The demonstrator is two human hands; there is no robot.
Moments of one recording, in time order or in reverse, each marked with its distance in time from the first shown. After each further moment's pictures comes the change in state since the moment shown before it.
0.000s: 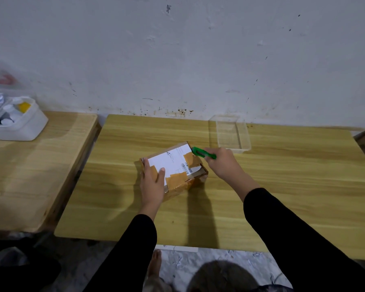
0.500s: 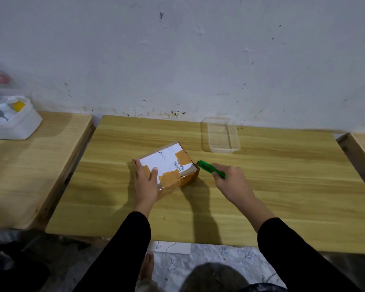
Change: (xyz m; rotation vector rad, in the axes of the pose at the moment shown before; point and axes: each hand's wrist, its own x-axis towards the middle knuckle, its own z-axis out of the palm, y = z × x) left_hand -0.015 0.006 0.001 -0.074 0.023 -0.013; right_hand -0.064 0.037 -0.014 -0.067 0.111 -0.041
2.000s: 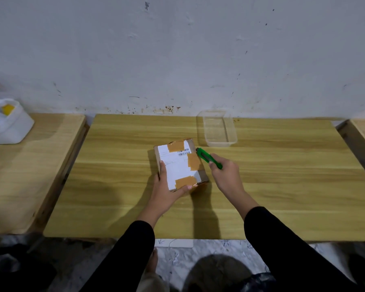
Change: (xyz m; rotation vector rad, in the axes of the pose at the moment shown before) left_hand -0.025 -0.006 0.025 0.151 -0.435 0.173; right_hand 0.012 0.007 0.017 0.342 0.129 0.124
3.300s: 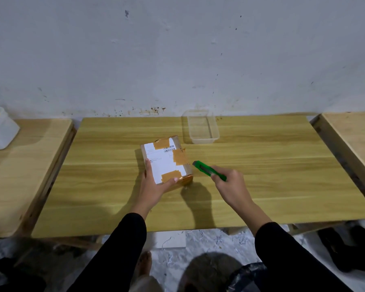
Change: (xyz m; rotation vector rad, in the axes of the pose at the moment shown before) left_hand -0.017 0.017 0.001 0.021 0.069 -0.025; right_hand -0.051 0.029 -0.047 -0.036 -0.029 0.028
